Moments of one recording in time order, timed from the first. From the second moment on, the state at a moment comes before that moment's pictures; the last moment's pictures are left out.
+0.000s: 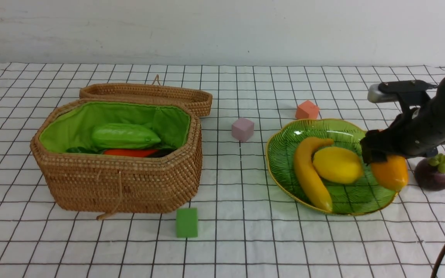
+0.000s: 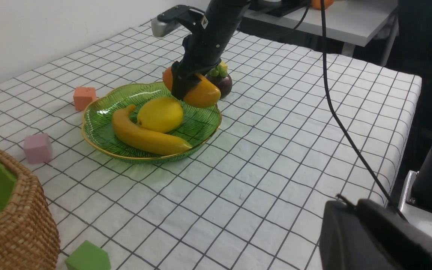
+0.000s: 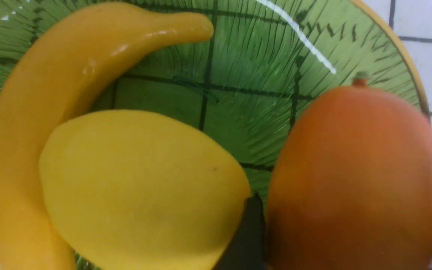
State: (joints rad) right arm 0.05 1.88 -1.31 0.12 0.52 -0.16; left arm -0.41 0.37 -0.61 -0.83 0.76 0.78
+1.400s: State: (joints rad) right arm -0.17 1.98 -1.33 0.09 0.55 0.18; left arm -0.41 0.37 -0.61 -0.83 0.76 0.78
